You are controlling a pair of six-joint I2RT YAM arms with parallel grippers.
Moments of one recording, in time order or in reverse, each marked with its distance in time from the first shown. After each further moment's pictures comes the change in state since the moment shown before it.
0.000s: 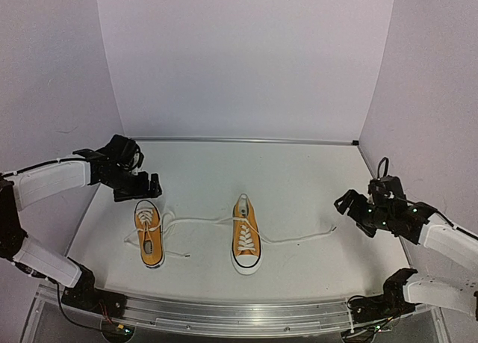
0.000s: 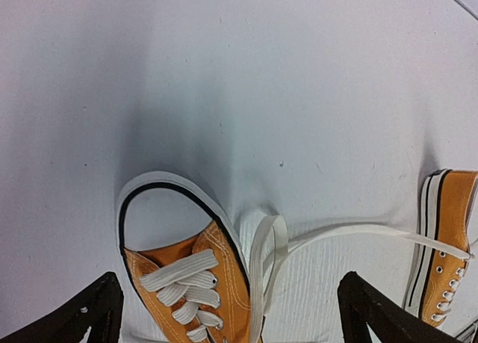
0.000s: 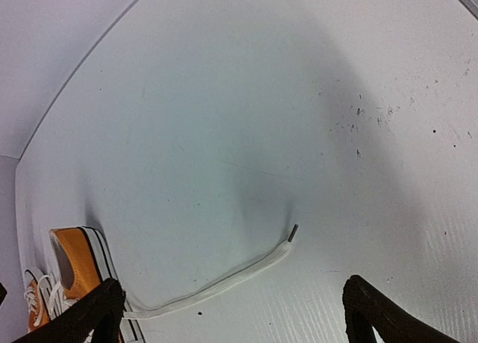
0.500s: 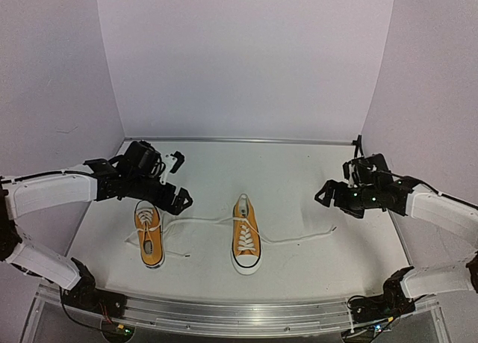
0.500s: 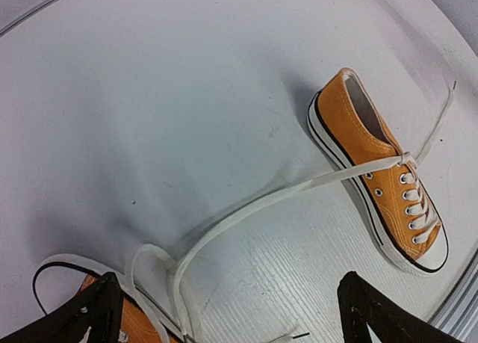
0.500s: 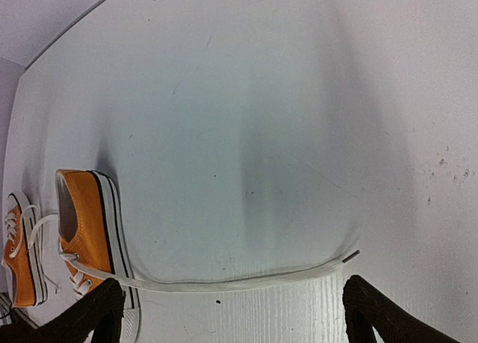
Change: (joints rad) left arm -0.284 -0.048 -0.037 0.182 0.014 0.282; right arm 0.000 0.271 0.213 -0.010 -0.192 -0.287
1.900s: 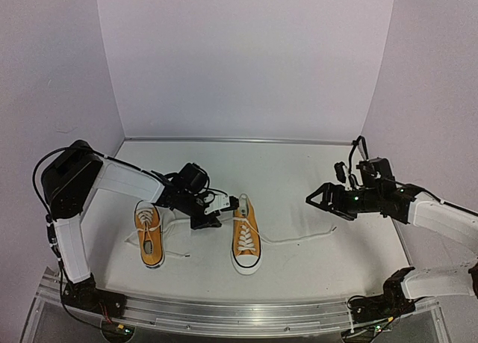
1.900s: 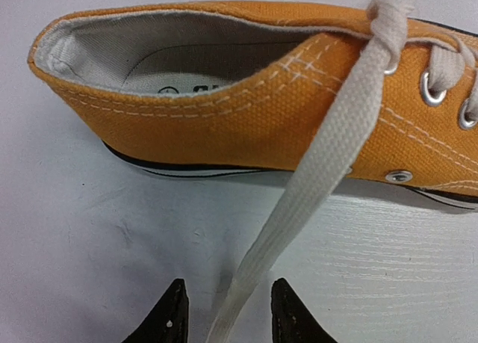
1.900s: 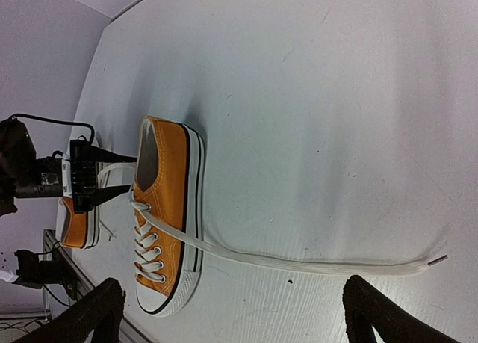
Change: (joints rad) left arm -0.080 0.604 0.170 0.301 0.246 0.846; right arm 0.000 -0.050 -0.069 0.132 -0.277 -0.047
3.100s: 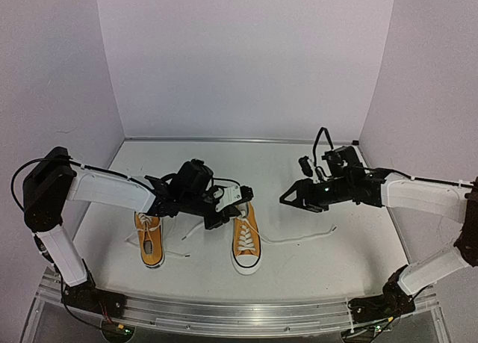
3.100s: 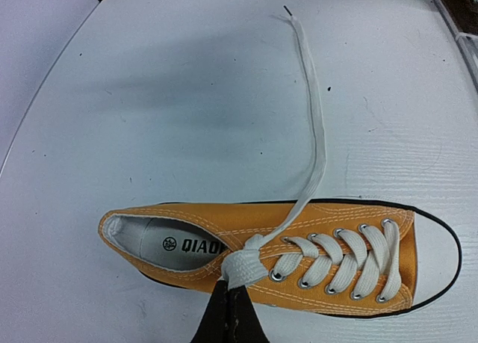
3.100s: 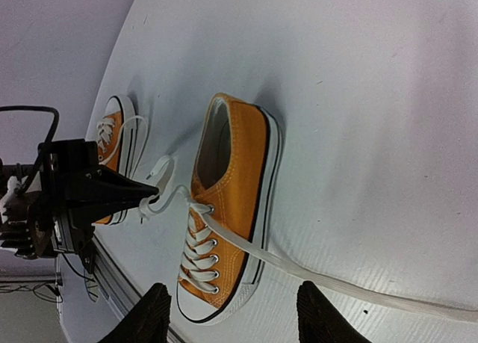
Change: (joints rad) left arm -0.145 -0.173 -0.069 0.194 -0.013 -0.191; right arm 0.174 0.286 0.204 0.061 -0.053 0.013
